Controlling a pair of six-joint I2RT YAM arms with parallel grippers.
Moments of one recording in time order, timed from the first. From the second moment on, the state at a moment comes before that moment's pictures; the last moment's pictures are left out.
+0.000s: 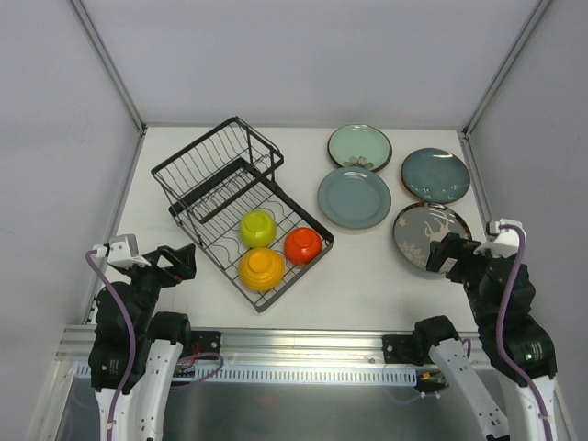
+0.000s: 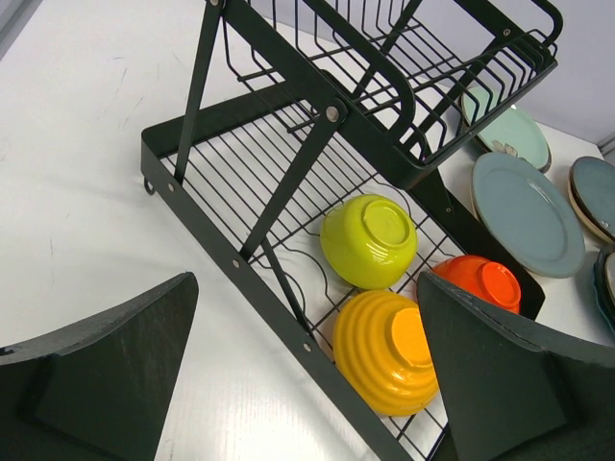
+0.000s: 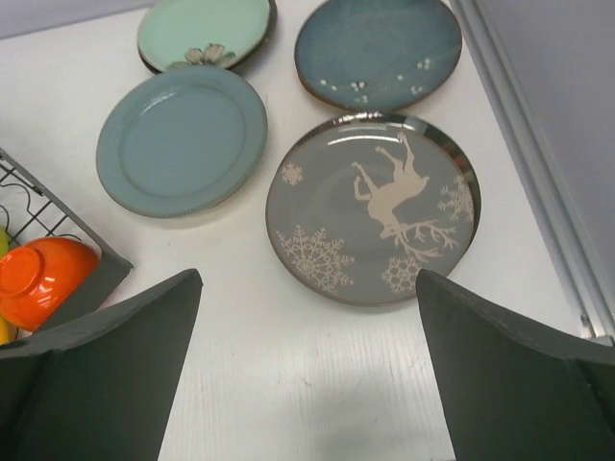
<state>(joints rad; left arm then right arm) -0.07 0.00 0.65 -0.77 -0.02 -0.38 0.29 0.28 0.93 -0.93 0.33 0.20</state>
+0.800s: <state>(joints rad) -0.08 0.00 0.64 -0.77 -0.04 -0.38 0.13 0.58 0.64 -0.89 0.47 0.98</state>
